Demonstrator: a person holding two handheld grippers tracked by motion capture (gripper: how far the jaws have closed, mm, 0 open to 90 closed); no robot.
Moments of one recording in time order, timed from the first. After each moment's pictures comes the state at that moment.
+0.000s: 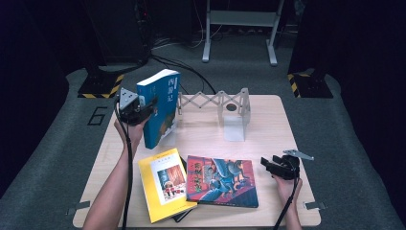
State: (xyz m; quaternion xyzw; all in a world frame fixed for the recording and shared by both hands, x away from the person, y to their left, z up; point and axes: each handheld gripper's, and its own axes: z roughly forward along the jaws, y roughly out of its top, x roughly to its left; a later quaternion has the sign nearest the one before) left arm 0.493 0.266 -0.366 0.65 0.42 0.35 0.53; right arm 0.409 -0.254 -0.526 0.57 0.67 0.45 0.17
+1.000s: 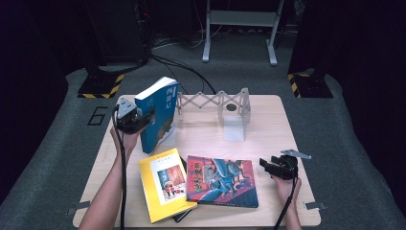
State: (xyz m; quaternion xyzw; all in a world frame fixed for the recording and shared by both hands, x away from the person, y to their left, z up) left arm 0.482 0.285 -0.391 0.69 0.39 0.33 0.51; right arm 0.410 -0.250 -0.527 0.57 0.68 0.43 0.16
